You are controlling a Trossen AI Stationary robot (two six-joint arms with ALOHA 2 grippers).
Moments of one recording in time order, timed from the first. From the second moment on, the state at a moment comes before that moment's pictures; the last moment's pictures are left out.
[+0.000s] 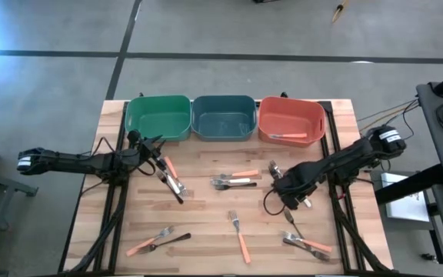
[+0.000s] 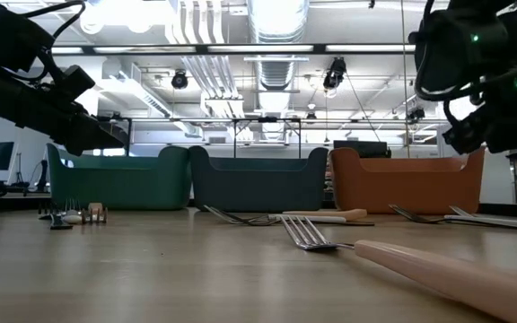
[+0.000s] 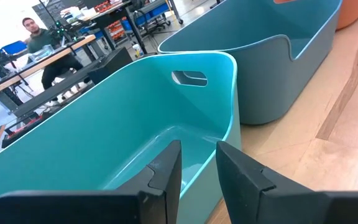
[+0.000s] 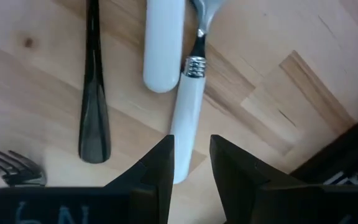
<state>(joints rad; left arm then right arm) 0.03 0.43 0.01 0.07 -0.84 0.11 0.27 1.50 0.78 -1.04 -0.18 1.14</state>
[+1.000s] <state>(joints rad) 0.03 0.43 0.01 0.07 -0.84 0.11 0.27 1.56 0.66 -0.85 -0.19 1.05</state>
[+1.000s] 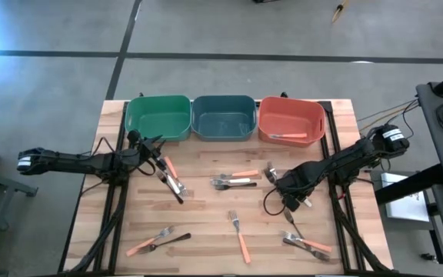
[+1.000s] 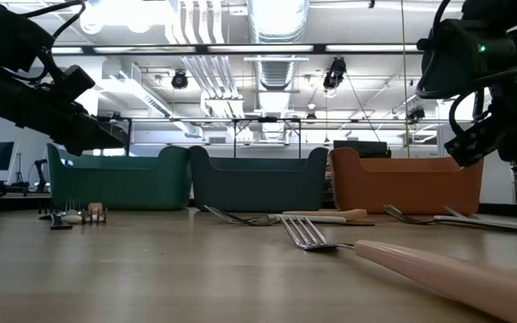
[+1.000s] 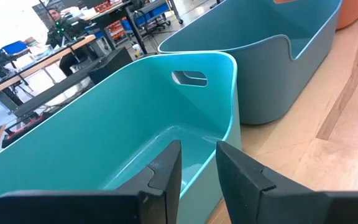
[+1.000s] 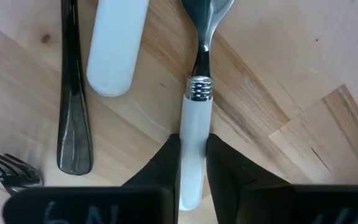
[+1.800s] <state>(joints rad) 0.03 0.43 0.01 0.07 -0.84 0.11 0.25 1.20 0.70 -0.77 0.07 1.19</state>
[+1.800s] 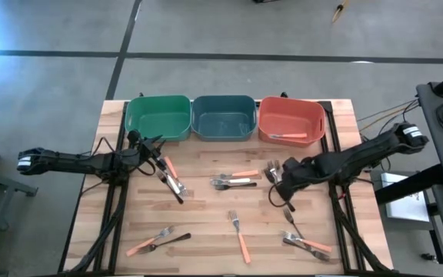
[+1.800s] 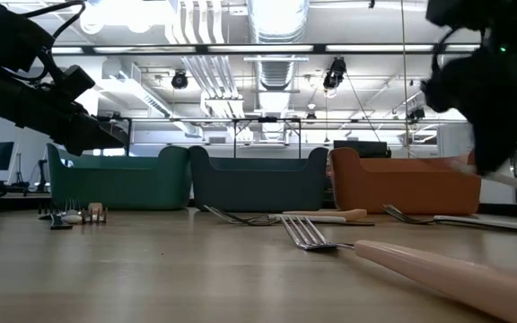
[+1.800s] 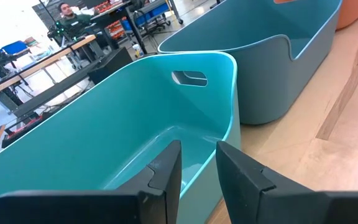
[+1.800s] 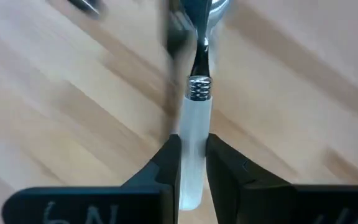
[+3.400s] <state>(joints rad) 0.03 0.43 0.01 0.07 -0.84 0.11 -0.42 1.90 1.60 -0.63 0.16 -0.18</state>
